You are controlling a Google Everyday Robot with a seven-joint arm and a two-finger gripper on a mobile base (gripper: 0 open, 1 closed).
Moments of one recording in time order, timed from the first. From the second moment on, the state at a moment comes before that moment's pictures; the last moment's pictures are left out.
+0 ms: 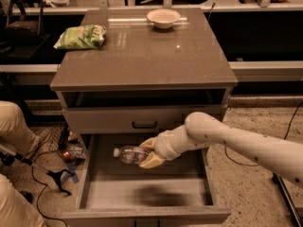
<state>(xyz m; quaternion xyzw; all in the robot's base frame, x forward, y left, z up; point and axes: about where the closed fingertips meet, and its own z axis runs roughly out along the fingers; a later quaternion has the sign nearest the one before) 0.527 0.030 0.554 -0.67 0.61 0.27 0.32</state>
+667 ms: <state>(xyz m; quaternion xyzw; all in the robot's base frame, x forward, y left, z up) 0.527 -0.009 0.574 -0.68 0.61 0.25 0.34</state>
